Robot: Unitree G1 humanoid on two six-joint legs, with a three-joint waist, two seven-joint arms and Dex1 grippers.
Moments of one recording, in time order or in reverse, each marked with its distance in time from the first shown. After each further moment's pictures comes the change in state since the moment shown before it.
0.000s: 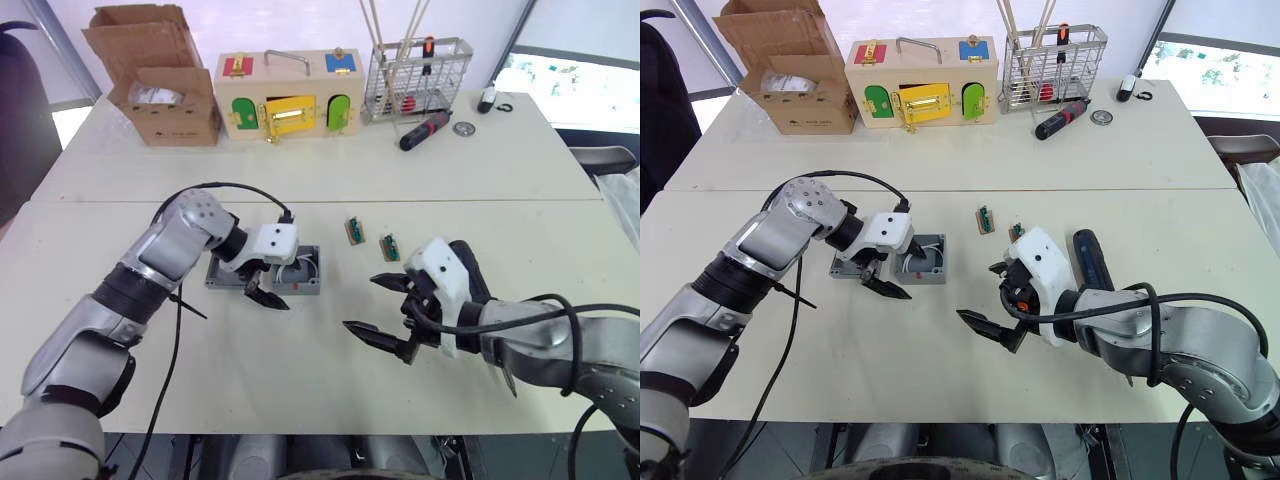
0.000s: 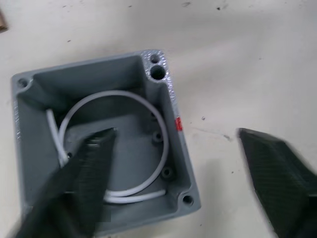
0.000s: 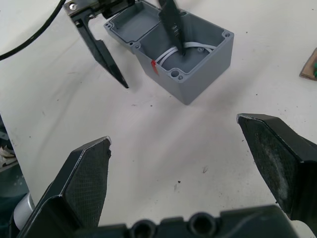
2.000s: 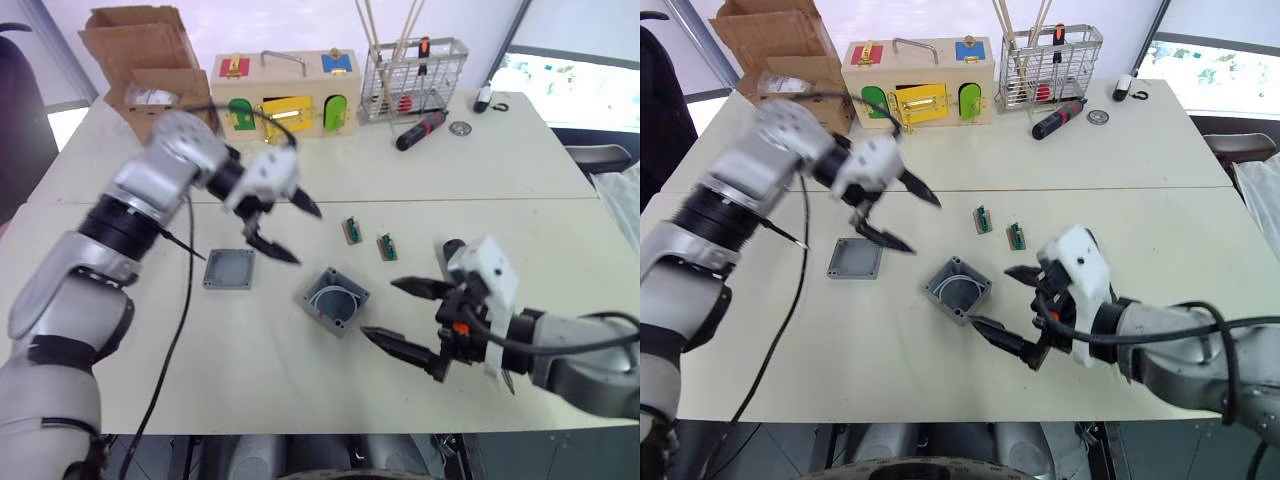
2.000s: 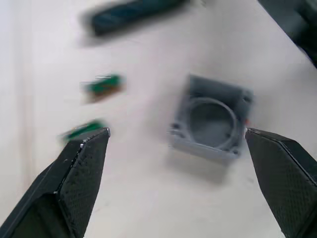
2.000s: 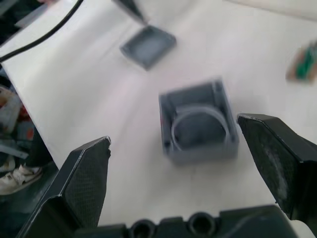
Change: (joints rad) left arm -0.308 0.093 0.055 0.214 -0.367 0.028 0.092; right arm 0.014 -0.239 -0.181 -0.033 0.319 -0.194 0.032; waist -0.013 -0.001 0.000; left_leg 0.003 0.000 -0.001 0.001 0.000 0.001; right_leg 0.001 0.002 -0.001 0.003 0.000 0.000
